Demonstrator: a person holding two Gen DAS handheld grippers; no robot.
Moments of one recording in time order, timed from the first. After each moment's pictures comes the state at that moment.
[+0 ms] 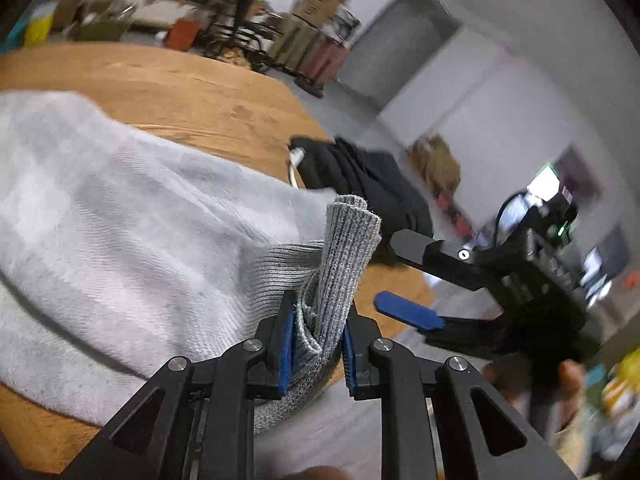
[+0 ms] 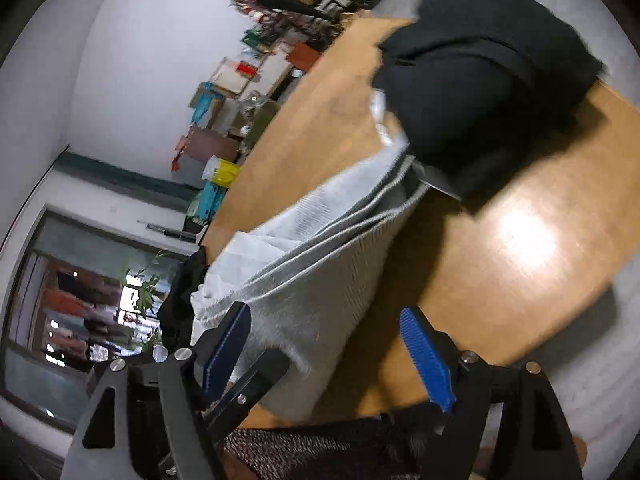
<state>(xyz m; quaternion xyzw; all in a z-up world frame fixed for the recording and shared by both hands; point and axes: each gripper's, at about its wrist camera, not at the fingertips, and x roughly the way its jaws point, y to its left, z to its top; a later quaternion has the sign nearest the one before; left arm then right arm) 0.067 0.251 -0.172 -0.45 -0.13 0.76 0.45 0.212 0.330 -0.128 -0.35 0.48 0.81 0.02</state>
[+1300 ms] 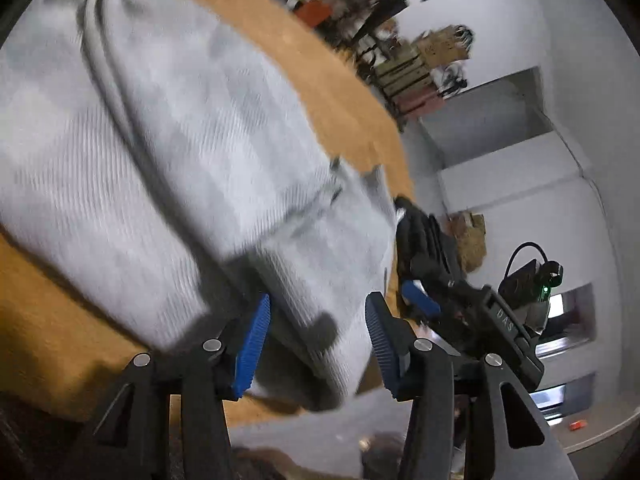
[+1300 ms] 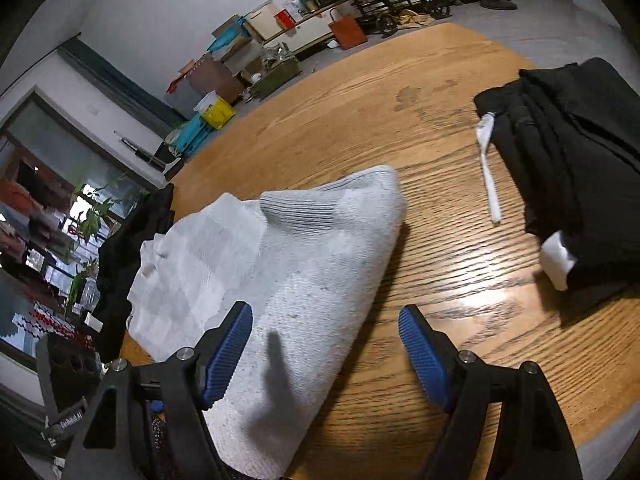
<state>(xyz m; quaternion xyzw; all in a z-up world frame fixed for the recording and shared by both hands) 0.041 0.155 -0.176 -0.57 -0.29 0.71 0.30 0.113 0.279 -0.114 -0.43 0.31 0.85 0.02</state>
